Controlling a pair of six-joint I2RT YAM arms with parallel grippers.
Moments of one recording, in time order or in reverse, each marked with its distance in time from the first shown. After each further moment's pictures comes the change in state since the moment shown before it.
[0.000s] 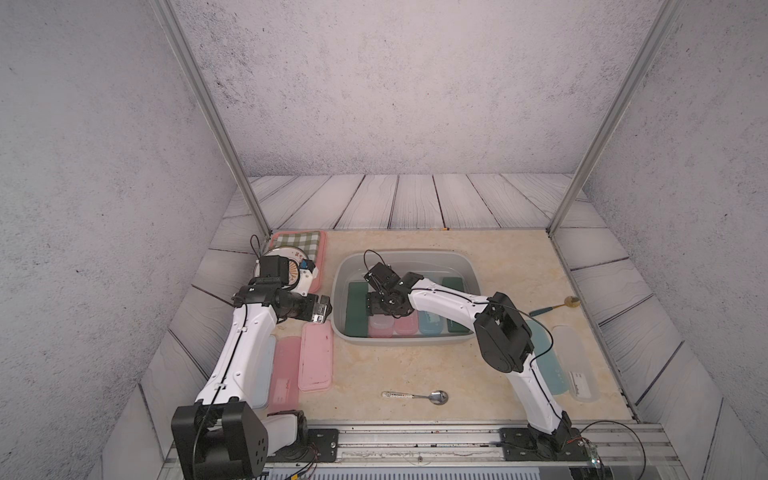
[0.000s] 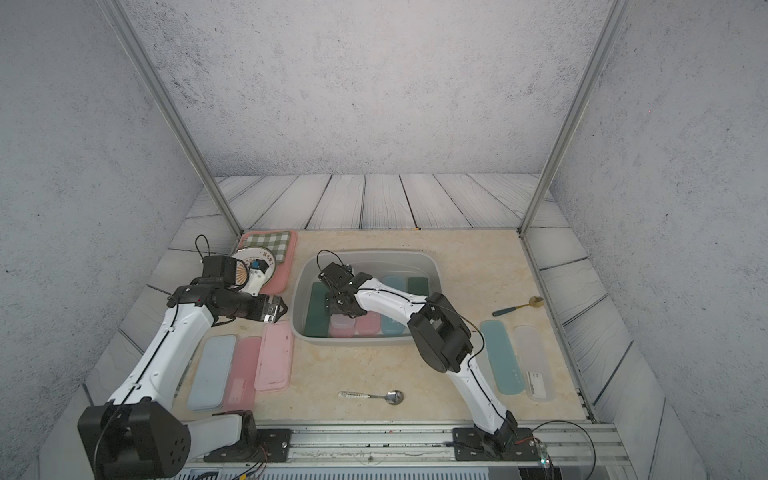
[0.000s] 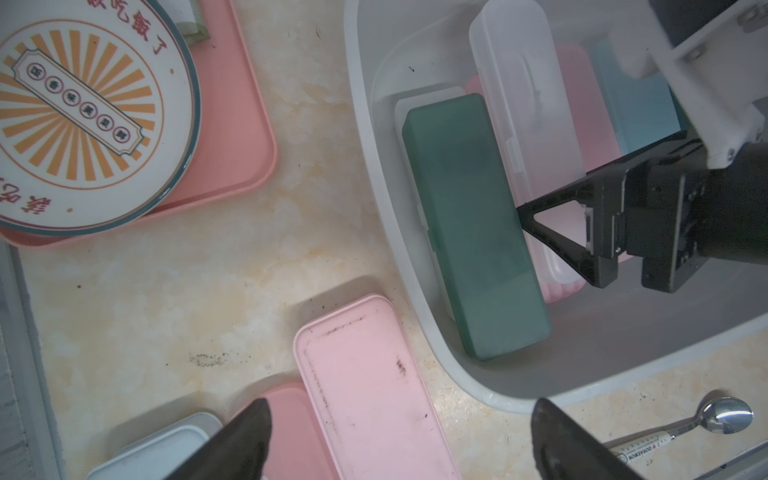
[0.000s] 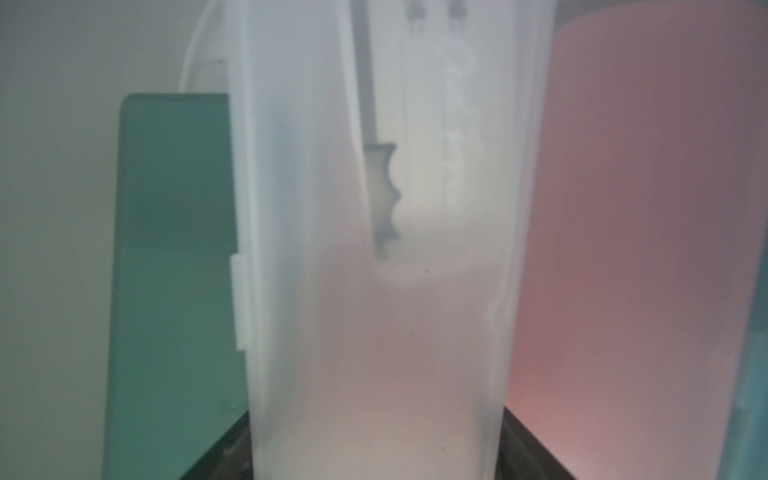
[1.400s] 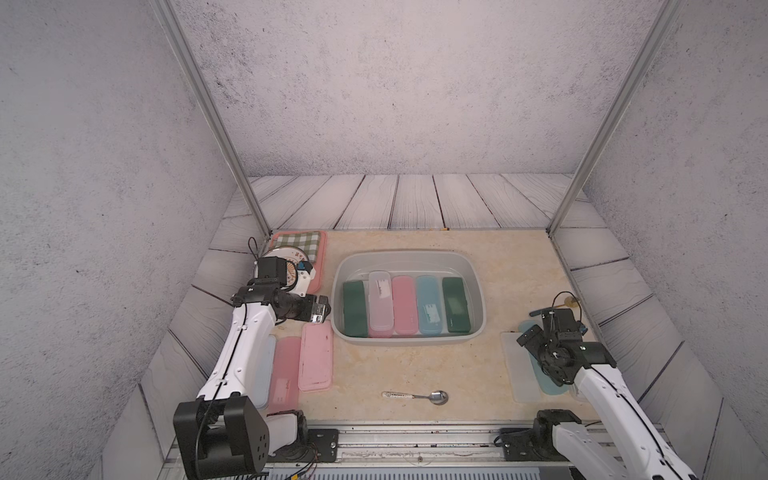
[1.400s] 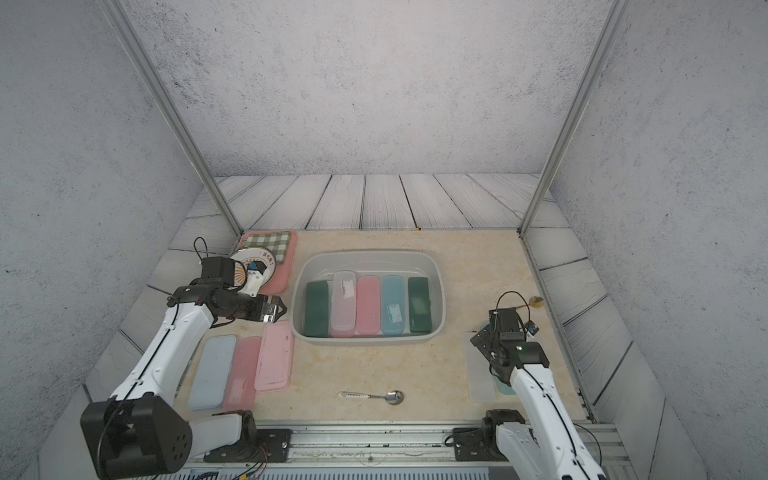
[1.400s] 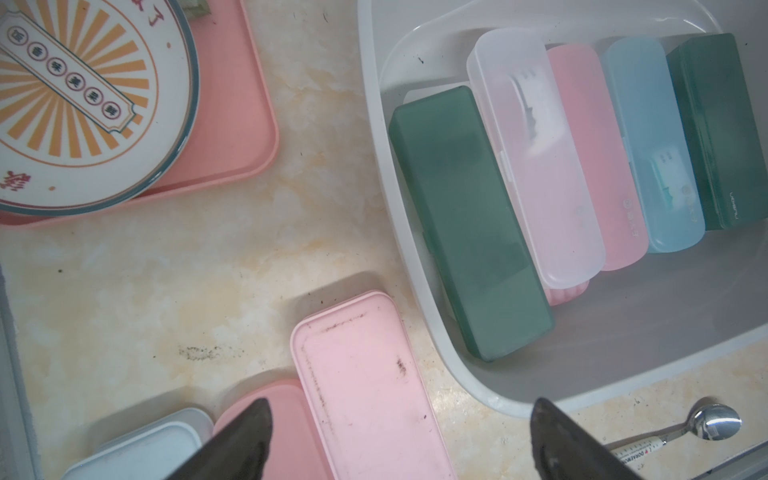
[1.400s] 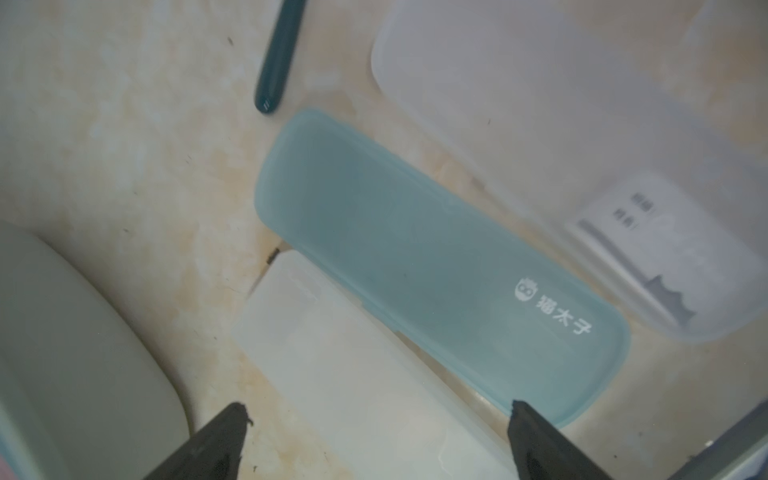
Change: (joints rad) left arm 0.024 0.015 -0.012 0.008 0.019 -0.020; right arm -0.875 -1.346 -1.269 -0.167 0.018 0.182
